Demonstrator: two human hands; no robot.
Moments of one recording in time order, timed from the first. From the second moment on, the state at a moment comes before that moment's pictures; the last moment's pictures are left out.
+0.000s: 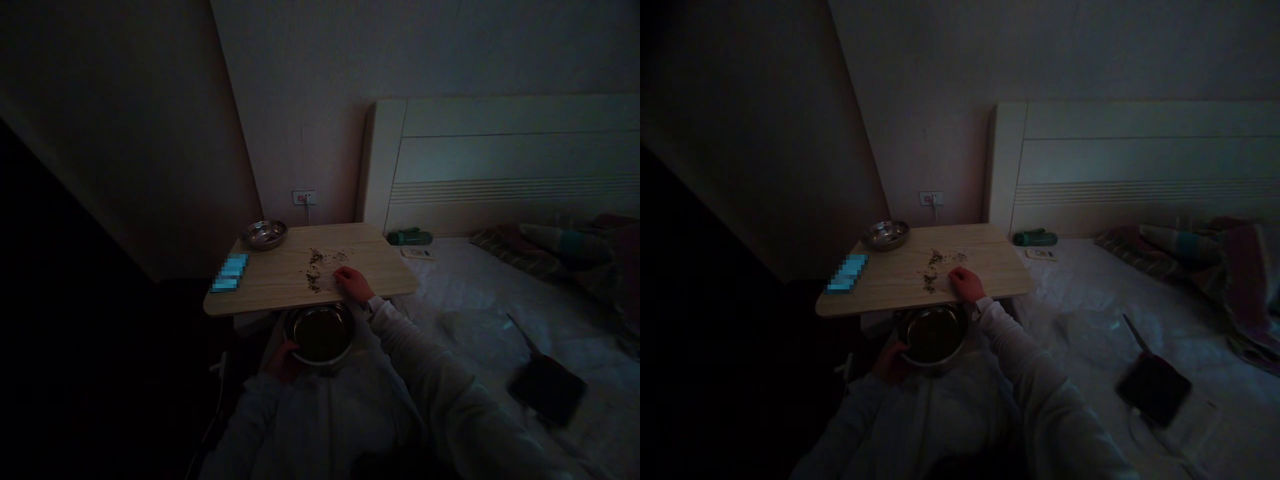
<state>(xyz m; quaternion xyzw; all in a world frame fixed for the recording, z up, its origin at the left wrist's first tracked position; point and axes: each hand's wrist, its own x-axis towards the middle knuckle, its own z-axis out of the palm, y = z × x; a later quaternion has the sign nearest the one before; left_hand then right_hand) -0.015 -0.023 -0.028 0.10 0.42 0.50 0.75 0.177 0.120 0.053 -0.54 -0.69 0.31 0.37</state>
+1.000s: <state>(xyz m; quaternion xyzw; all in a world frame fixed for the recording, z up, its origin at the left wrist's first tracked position) -0.013 -0.024 -0.017 0.07 0.46 0.49 0.74 0.187 0.104 0.052 -0.46 -0.72 0.38 0.37</state>
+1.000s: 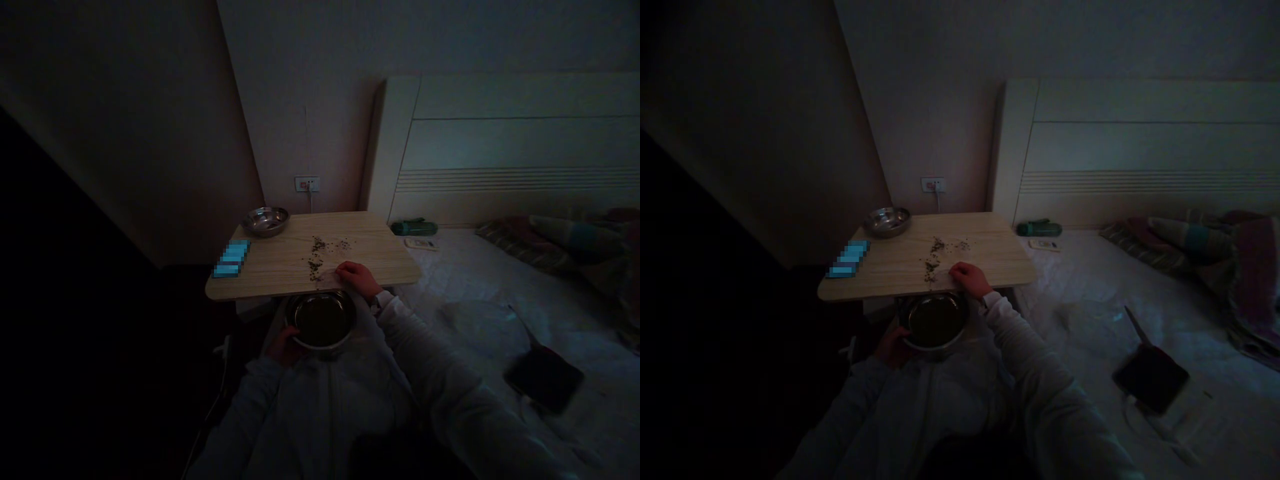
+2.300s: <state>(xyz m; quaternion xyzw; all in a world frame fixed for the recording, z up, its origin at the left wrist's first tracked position) -0.013 -0.026 -0.016 0.07 0.46 0.49 0.74 0.207 0.112 0.057 -0.54 -0.73 0.23 0.35</state>
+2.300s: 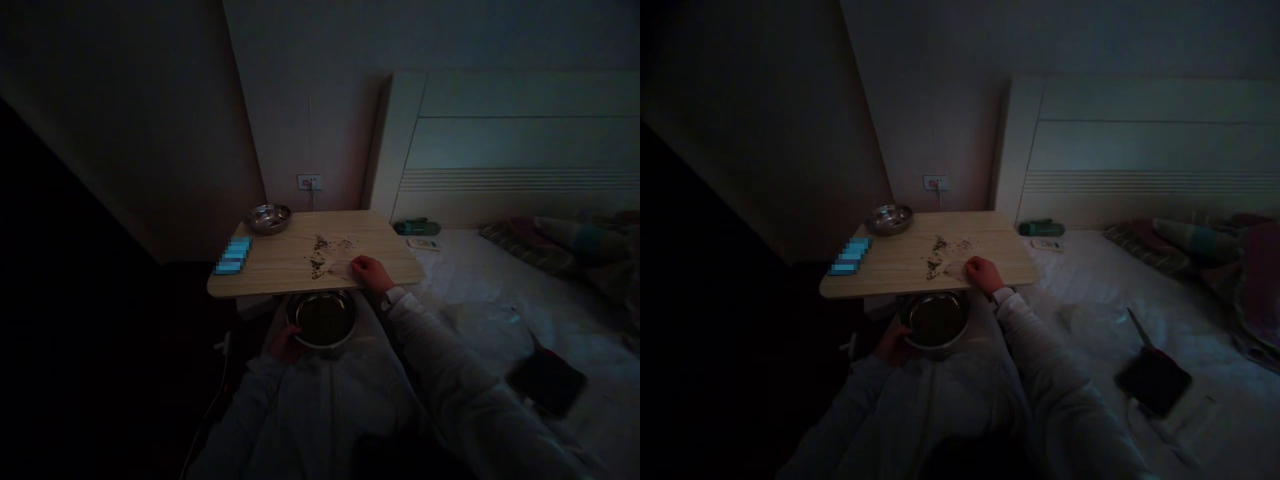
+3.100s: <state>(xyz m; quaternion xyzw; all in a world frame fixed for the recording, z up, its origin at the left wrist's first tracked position) -0.011 -0.025 -0.013 0.05 0.47 0.49 0.73 0.214 0.122 0.061 -0.51 -0.71 0.33 0.35</state>
